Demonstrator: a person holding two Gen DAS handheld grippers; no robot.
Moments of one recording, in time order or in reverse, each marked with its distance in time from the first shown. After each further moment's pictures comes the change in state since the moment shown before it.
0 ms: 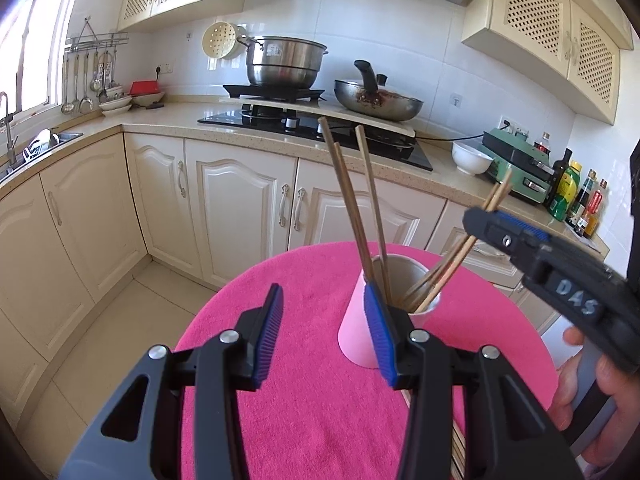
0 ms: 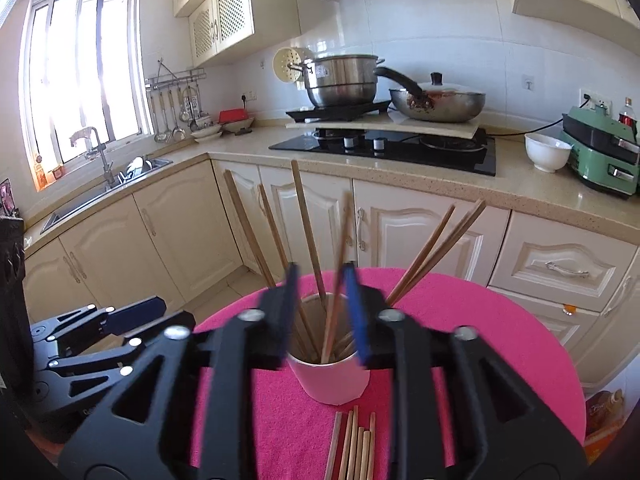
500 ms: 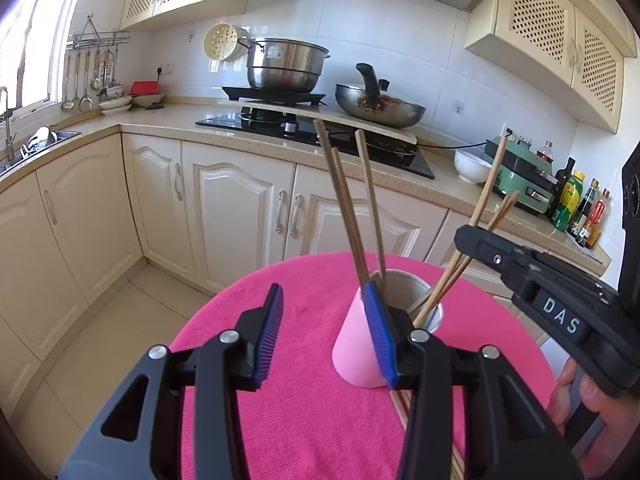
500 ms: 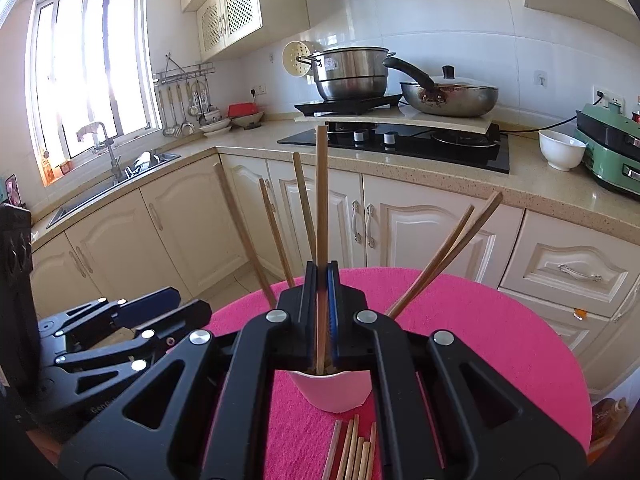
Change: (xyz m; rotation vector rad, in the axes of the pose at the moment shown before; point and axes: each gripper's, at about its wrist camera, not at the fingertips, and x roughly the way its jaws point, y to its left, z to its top) left arm 0.019 -0.004 0.004 -0.028 -0.024 0.007; right arm 0.031 -0.007 -0.004 -0.015 0.052 0.045
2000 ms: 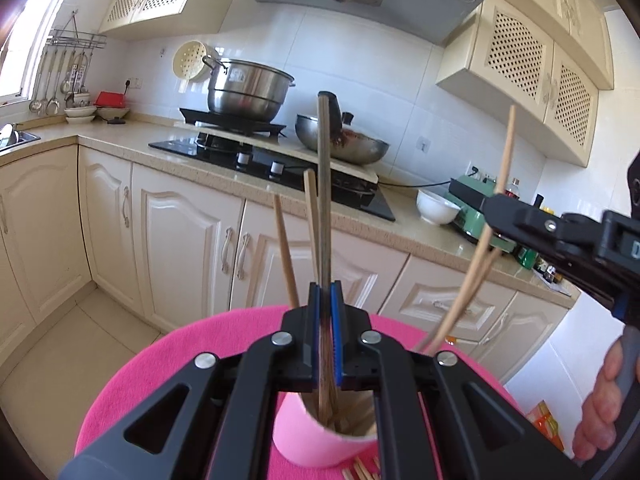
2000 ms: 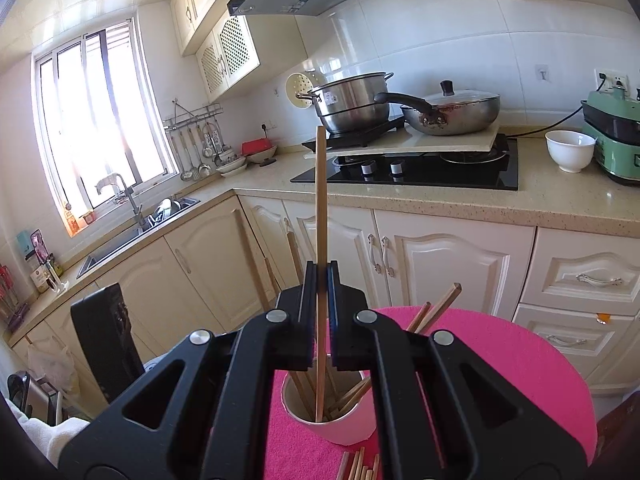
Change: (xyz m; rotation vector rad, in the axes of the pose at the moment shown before) left arm 0.056 -0.017 0.021 -0.038 -0.138 -0.189; right arm -0.018 -0.035 0.048 0.112 -0.082 0.107
